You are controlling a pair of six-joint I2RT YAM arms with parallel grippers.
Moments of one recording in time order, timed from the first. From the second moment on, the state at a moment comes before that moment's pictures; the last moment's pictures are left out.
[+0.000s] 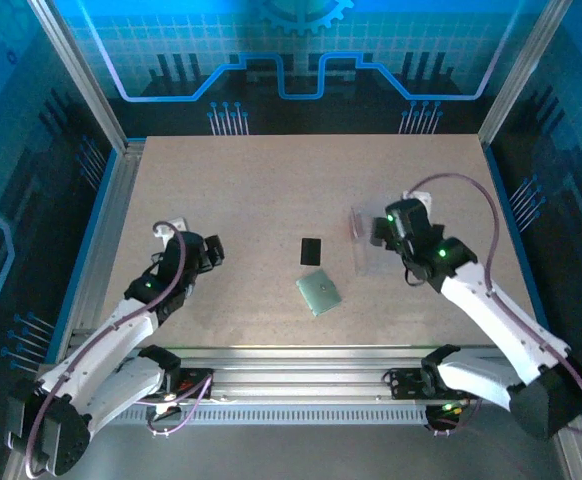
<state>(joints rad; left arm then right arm) -0.36 0.88 0.54 -0.36 -0.50 -0.56 0.46 1.04 0.89 -0.66 0.54 0.45</state>
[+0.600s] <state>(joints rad) -0.06 1.38 0.28 0.71 -0.38 -0.19 0.13 0.99 0.27 0.30 0.34 0.06</state>
